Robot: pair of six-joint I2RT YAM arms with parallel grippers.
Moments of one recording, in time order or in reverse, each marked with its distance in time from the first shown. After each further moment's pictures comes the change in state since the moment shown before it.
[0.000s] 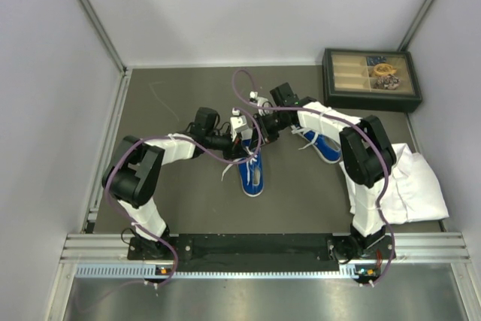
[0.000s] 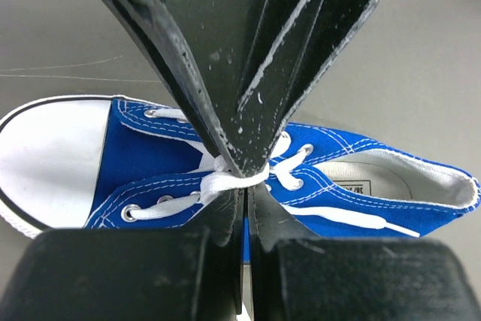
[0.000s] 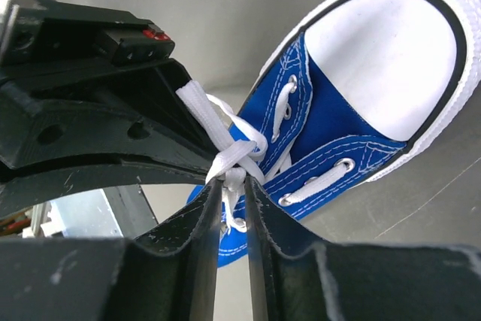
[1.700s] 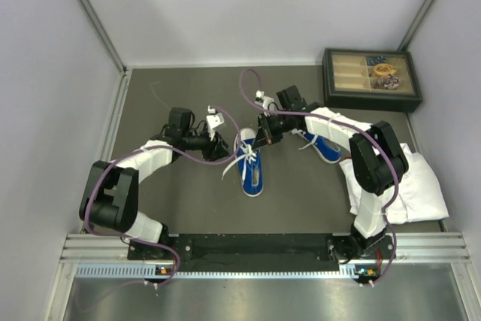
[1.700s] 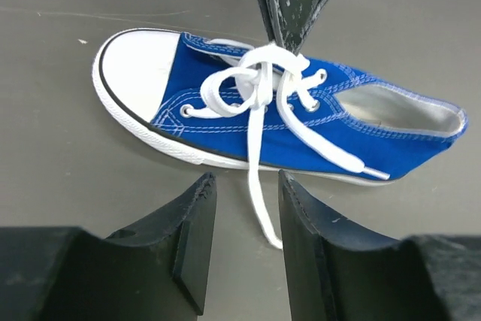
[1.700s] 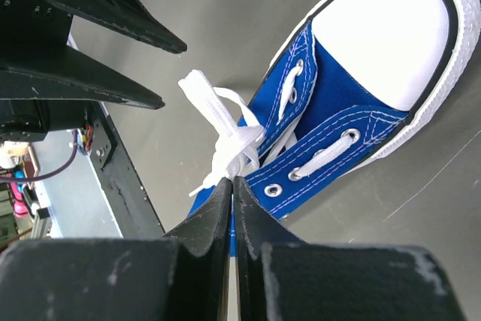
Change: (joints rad) left arm 0.156 -0.248 -0.096 -0.165 -0.017 0.109; right arm -0.016 -0.106 -0.134 0.123 0.016 0.069
